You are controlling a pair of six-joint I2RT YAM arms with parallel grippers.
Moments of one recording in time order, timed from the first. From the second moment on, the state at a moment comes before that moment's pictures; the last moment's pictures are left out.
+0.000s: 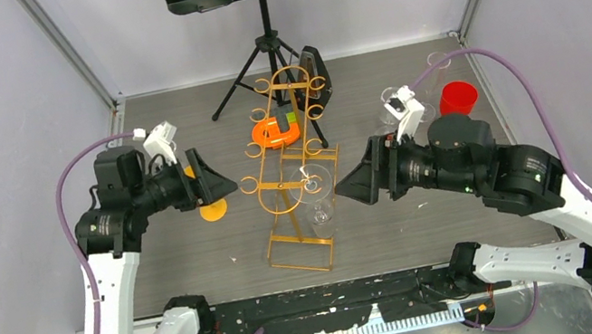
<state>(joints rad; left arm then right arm) -0.10 0.91 1.22 -0.96 0.66 -0.35 0.99 0.87 1.33 -0.83 0.02 0.77</state>
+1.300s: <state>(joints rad) -0.34 0.95 1.29 -0.98 0.51 -0.36 0.99 0.92 1.21 -0.55 -0.08 0.97</state>
